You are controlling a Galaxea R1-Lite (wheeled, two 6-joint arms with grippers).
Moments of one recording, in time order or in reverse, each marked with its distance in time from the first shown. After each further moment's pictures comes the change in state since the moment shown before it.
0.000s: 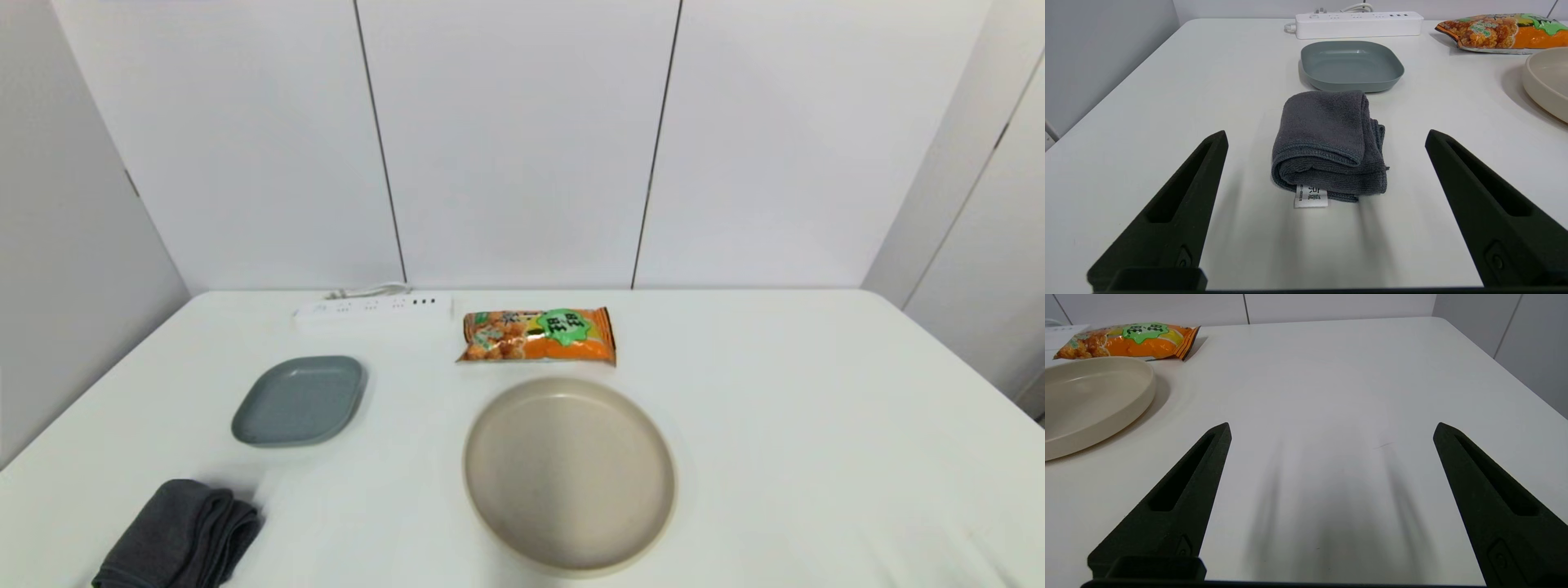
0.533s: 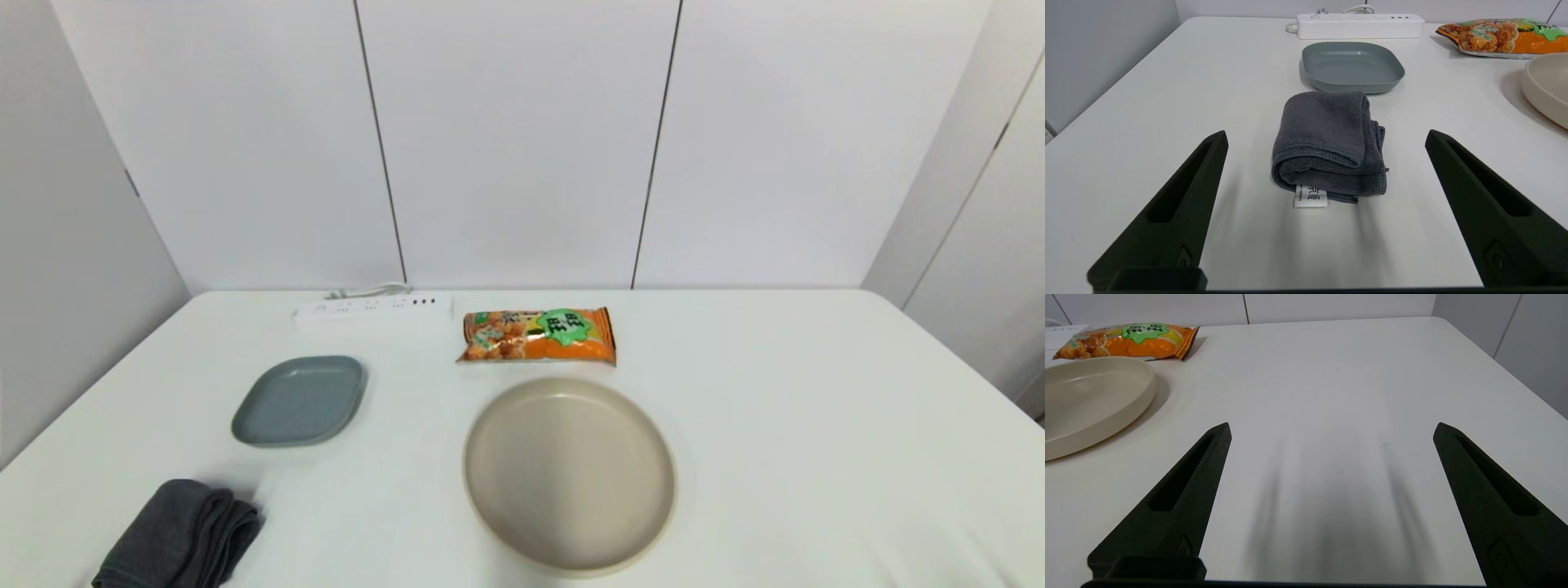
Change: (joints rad) left arm 0.001 0.000 0.000 -0.002 0.007 -0.021; right arm 0.000 0.000 0.000 0.000 0.000 0.000
